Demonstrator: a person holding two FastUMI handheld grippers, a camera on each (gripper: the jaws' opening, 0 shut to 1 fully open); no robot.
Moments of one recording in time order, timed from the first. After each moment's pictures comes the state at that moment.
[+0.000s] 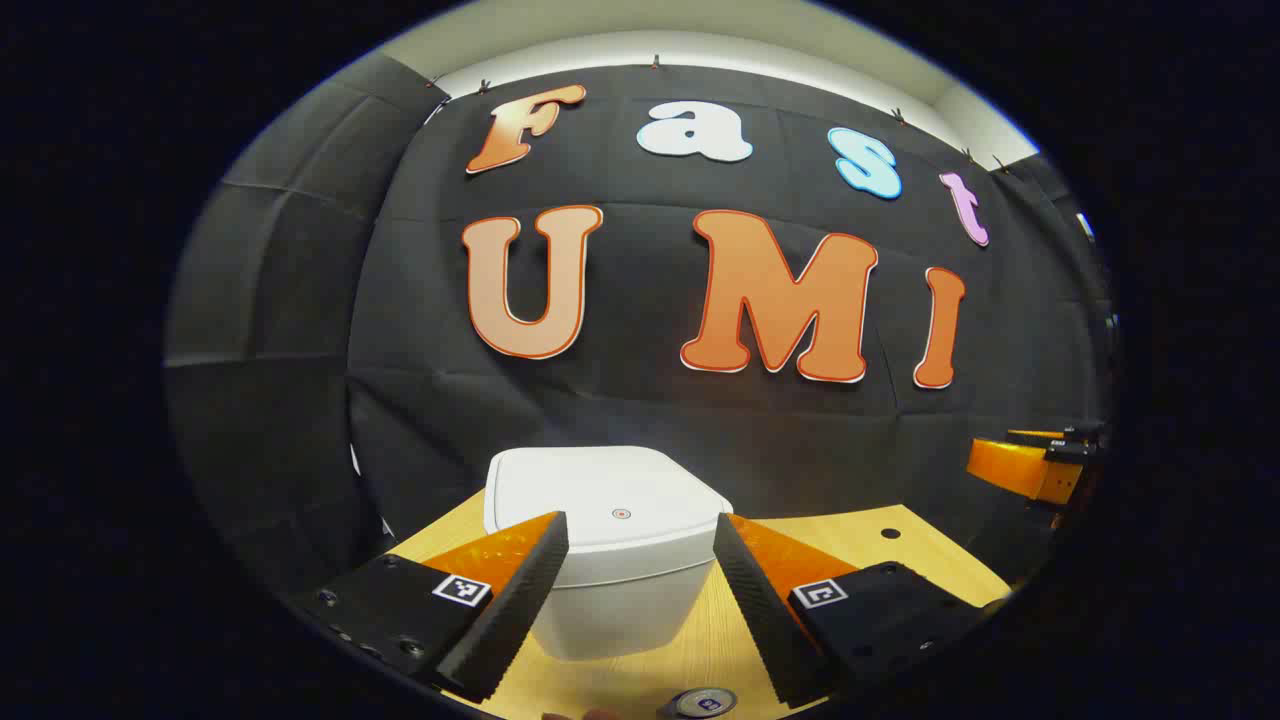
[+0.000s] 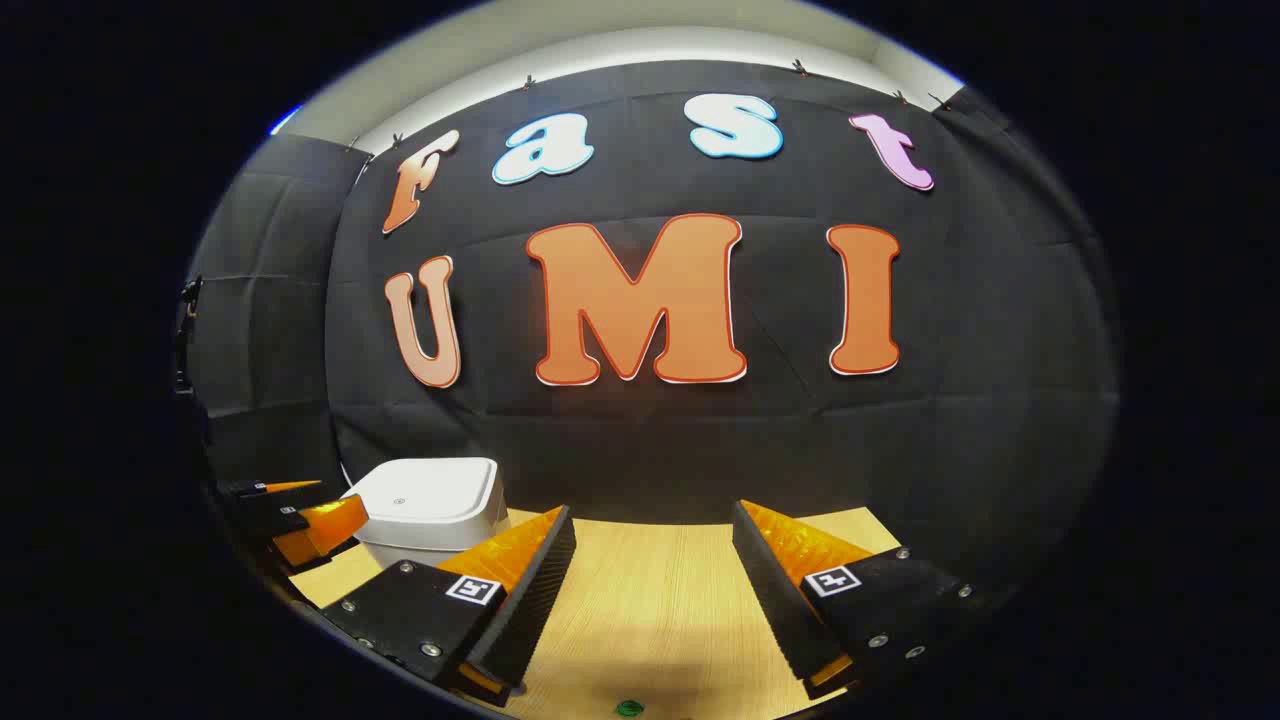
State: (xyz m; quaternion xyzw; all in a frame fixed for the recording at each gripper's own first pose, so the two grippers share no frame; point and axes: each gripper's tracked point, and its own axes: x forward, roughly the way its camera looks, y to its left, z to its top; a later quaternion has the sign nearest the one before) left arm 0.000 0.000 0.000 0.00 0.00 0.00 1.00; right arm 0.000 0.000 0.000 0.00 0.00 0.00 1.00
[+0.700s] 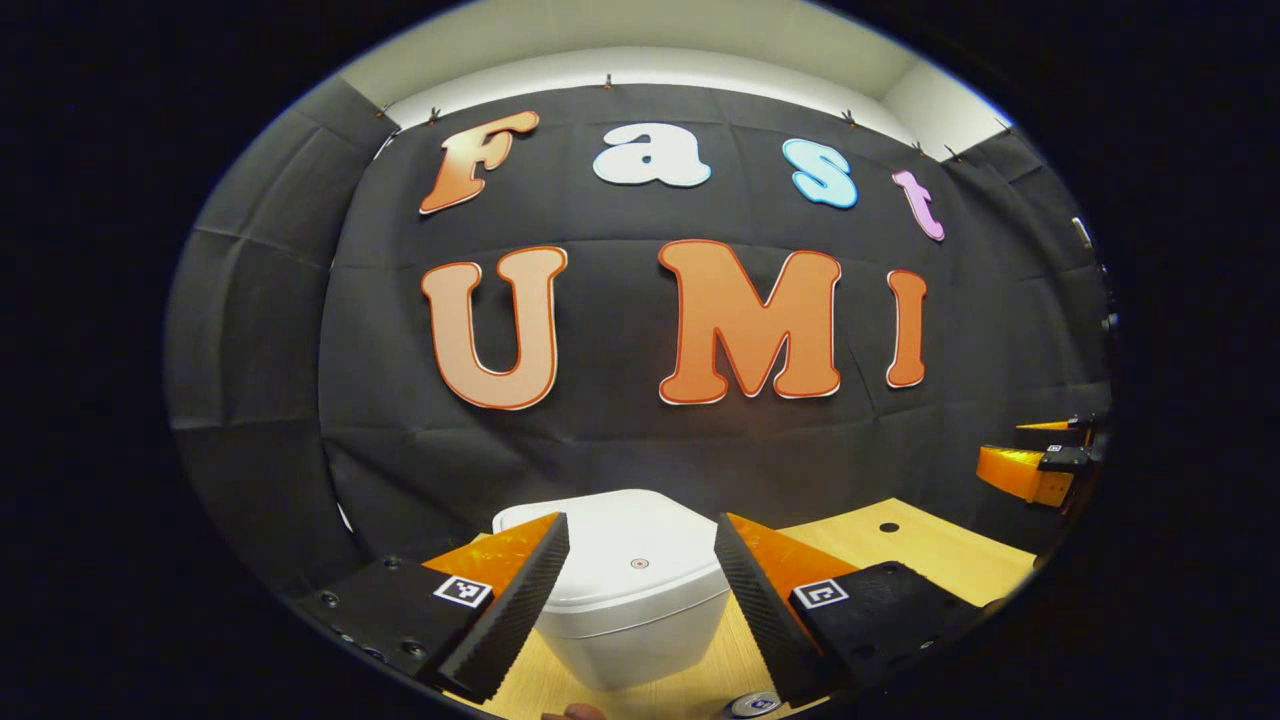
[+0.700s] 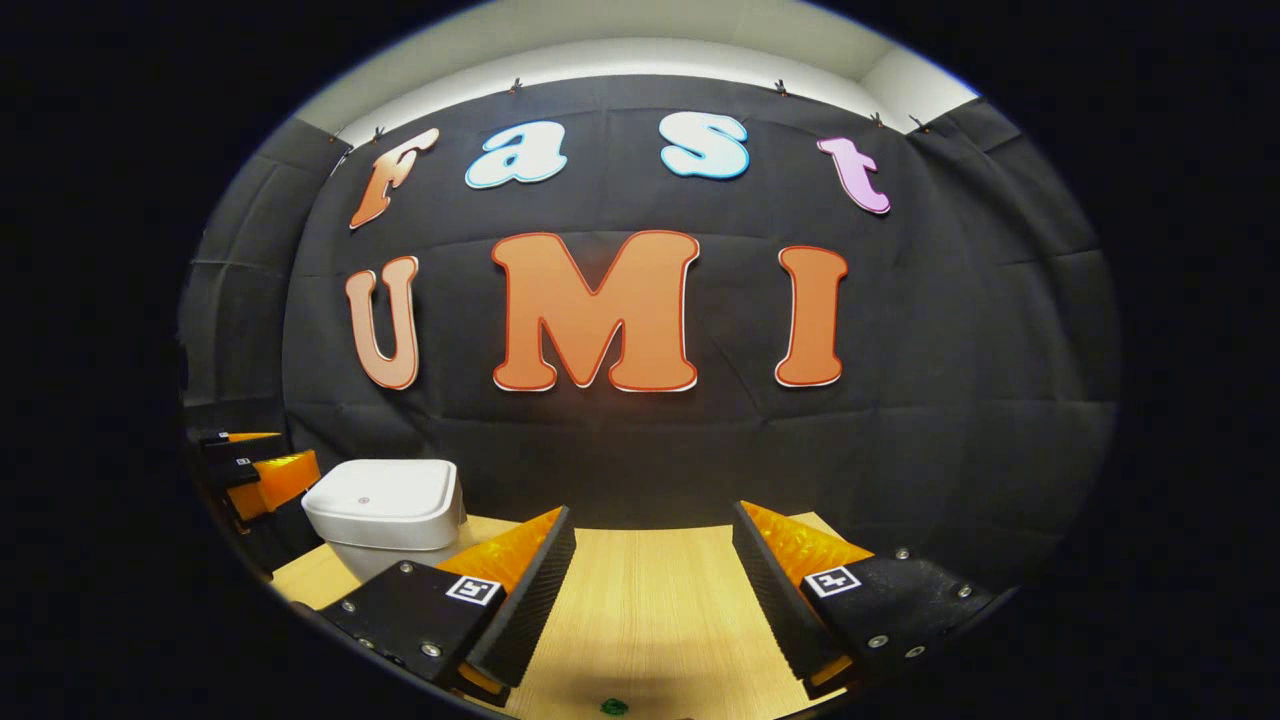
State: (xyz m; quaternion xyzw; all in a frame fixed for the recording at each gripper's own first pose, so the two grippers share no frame) left arm 0.003 0.018 0.037 0.04 -0.04 -0.06 1.00; right arm -0.021 -0.012 0.003 -0.02 -0.02 -0.08 1.00
